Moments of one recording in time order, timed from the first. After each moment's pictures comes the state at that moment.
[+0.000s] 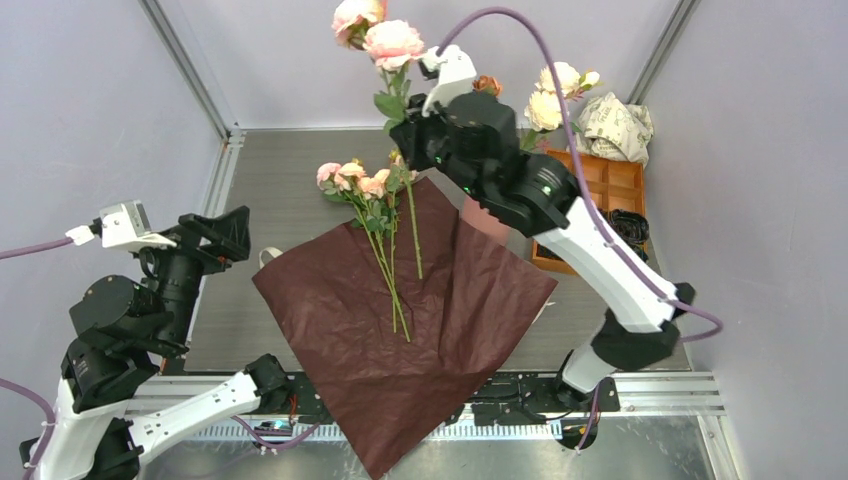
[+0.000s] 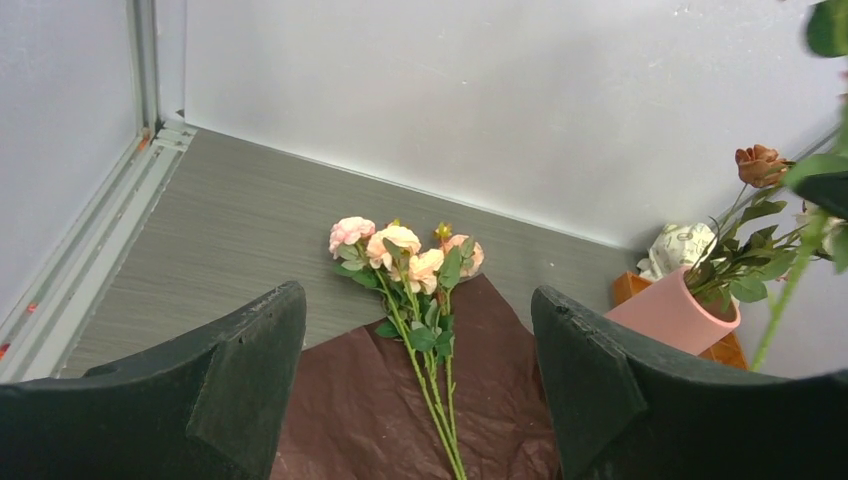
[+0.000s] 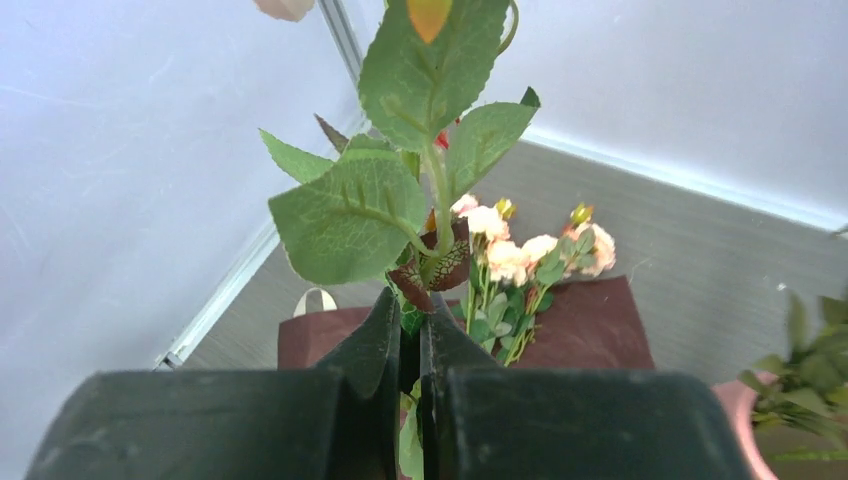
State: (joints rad) left arm -0.93 0.50 1.26 -0.65 -0.91 -0.31; right arm 0.97 1.64 2.19 -0.72 0.36 0.30
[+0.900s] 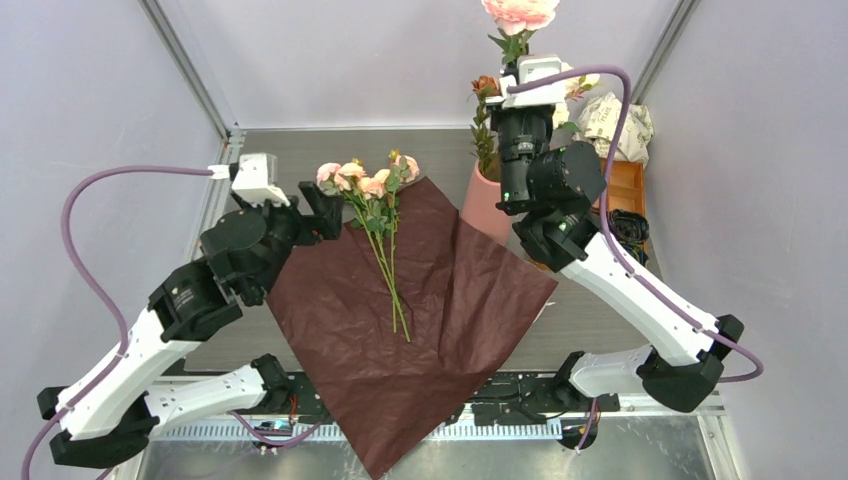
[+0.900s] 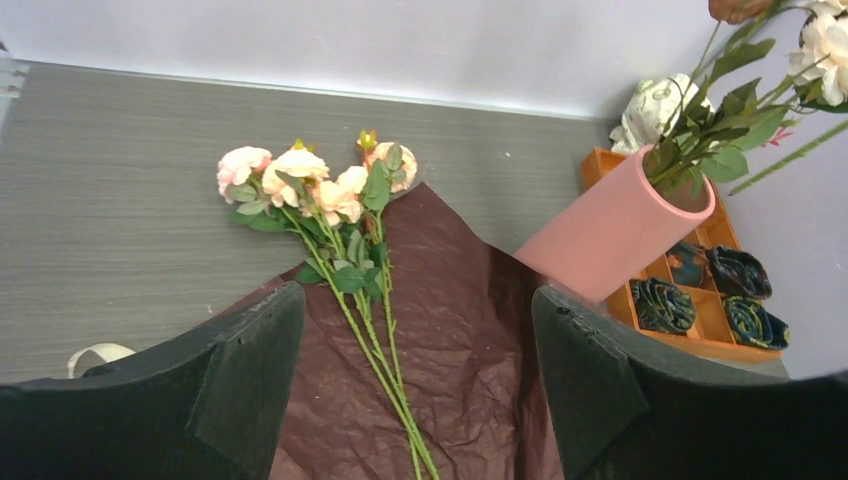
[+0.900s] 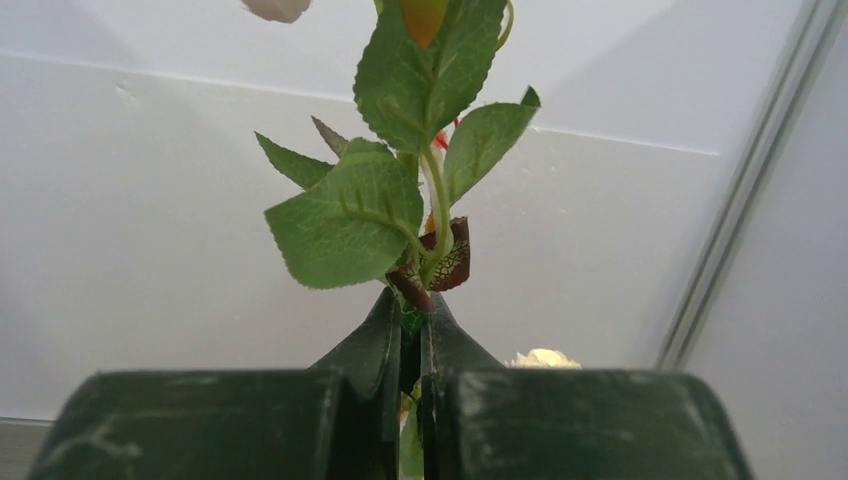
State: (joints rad) left arm -0.93 0.83 1.27 -0.59 -0.71 -0.40; right arm 0.89 1.27 1.54 0.44 0.73 -0.62
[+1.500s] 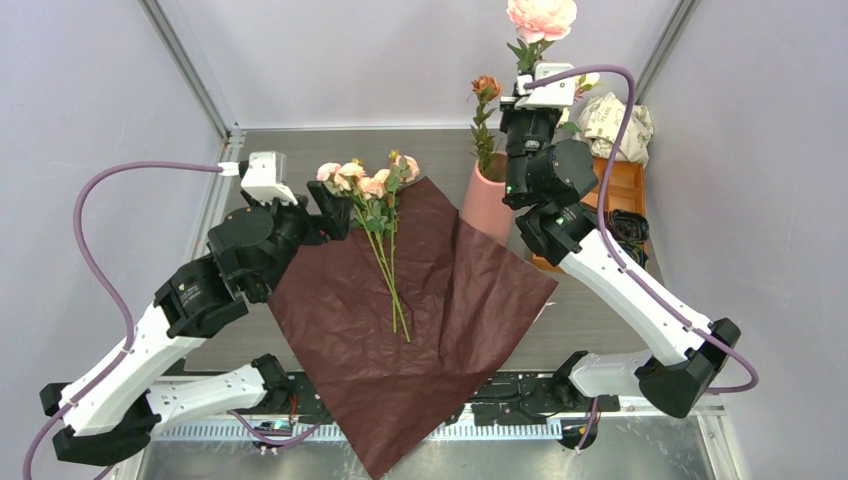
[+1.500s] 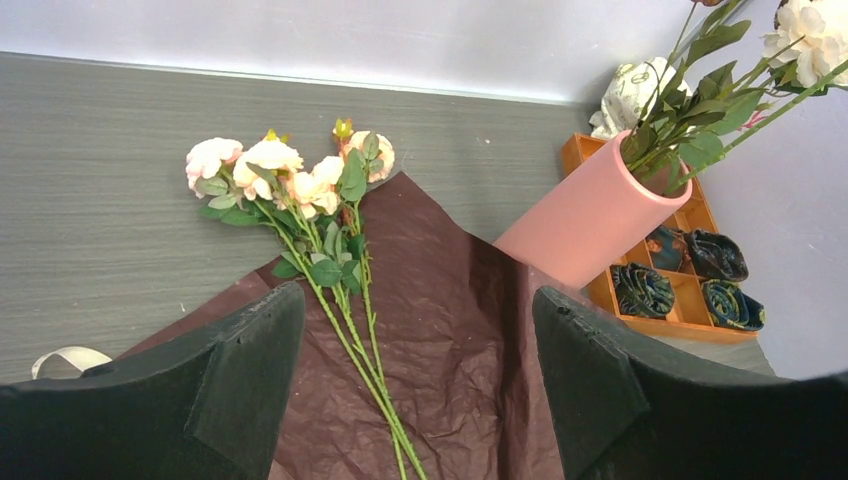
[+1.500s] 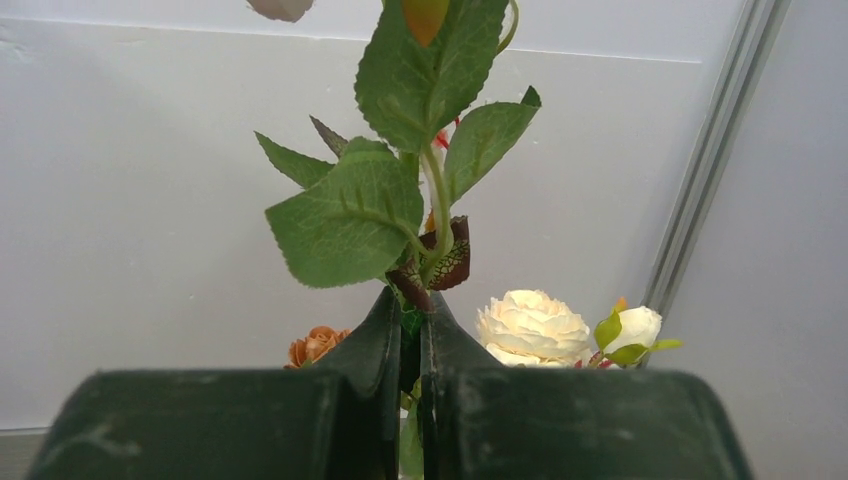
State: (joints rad) left arm -0.93 0.86 1.28 -0.57 -0.65 -0.43; right arm 0.72 1.26 1.39 0.45 0.73 -0.45
